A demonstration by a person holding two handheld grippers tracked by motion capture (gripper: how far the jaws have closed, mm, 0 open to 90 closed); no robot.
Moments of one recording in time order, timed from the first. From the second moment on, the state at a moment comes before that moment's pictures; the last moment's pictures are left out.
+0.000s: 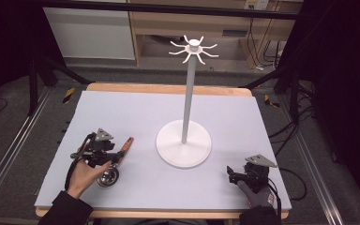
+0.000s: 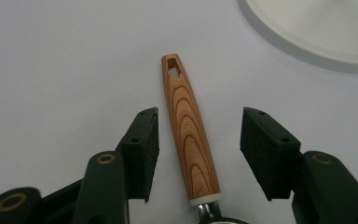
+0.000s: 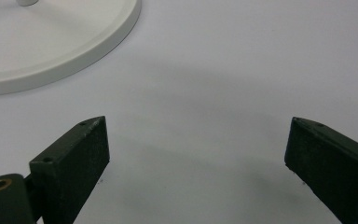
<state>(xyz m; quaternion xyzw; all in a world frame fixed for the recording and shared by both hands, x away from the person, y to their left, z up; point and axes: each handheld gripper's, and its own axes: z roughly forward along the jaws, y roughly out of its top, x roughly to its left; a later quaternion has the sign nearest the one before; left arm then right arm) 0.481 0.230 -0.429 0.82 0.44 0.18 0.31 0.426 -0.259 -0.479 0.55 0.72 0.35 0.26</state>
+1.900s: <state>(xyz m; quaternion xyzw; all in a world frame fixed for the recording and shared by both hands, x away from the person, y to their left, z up) 0.508 0.216 -0.457 0.84 0.47 0.13 0.25 0.430 -0.259 -0.482 0.56 0.72 0.34 0.25</state>
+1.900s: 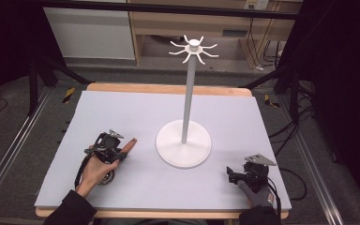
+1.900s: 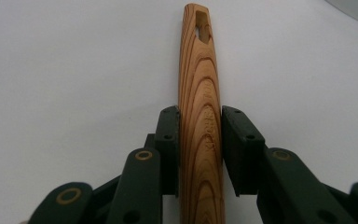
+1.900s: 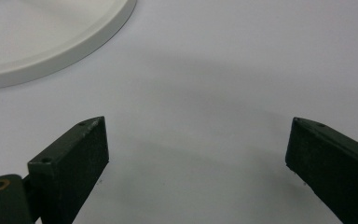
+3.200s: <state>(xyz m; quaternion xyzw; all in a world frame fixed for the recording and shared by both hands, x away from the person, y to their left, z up) 0.518 0.213 -0.456 0.87 0.43 0.13 0.21 0.431 -0.259 -0.482 0.56 0.72 0.33 0.25</state>
